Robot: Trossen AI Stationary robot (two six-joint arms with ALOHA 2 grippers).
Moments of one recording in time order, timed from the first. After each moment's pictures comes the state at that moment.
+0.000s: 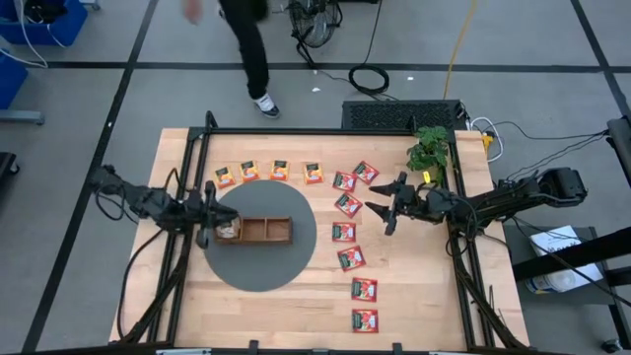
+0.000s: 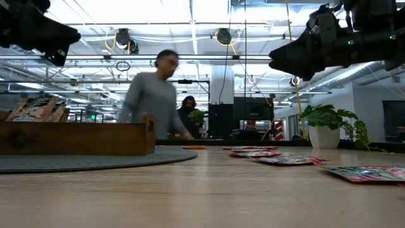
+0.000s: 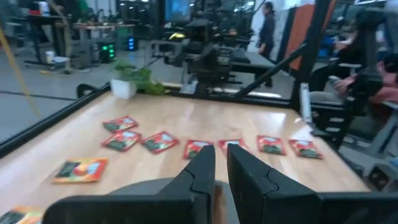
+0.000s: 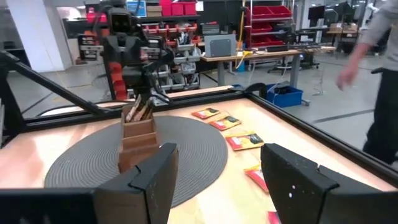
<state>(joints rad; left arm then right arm) -0.44 0.06 0.18 -0.16 -0.45 -0.14 0.05 1.04 0.17 0.86 0.33 0.08</state>
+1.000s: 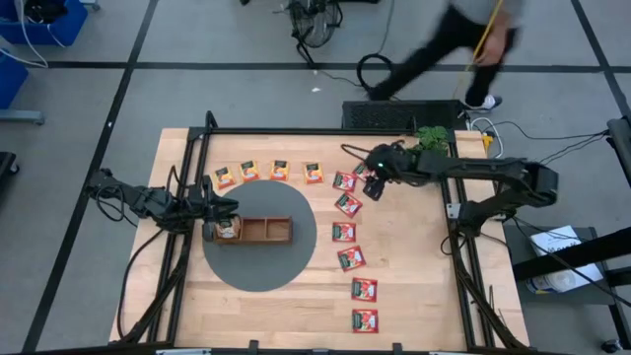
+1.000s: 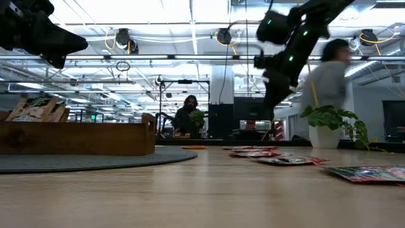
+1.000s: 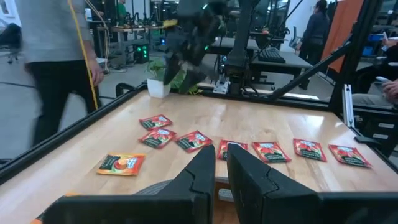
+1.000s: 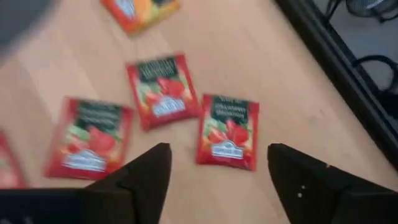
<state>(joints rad) -0.39 0.07 0.18 -0.18 -0.53 -0.12 -0.36 1.39 0.88 -0.51 0.26 0.08</state>
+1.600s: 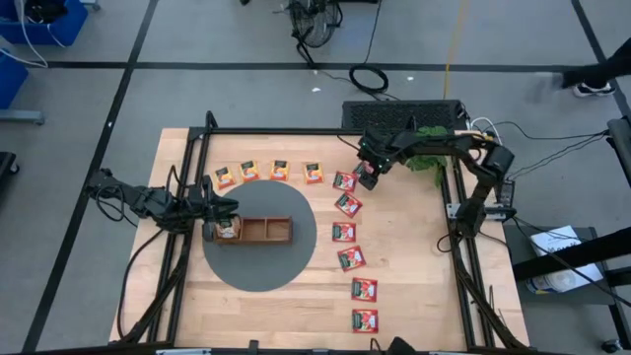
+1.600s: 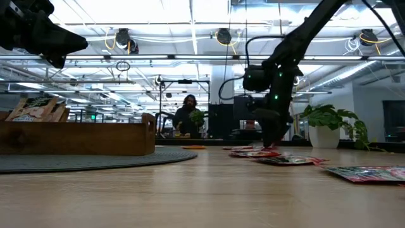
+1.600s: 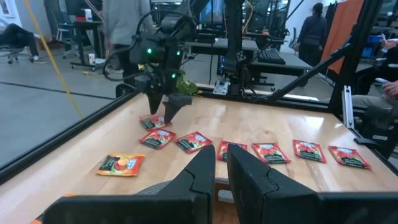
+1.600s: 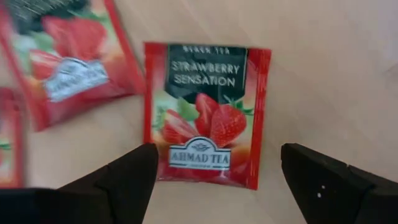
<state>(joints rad) -0.39 0.07 0.18 -0.17 -0.53 -0.12 -0.62 1.78 1.01 -0.55 0.00 0.02</state>
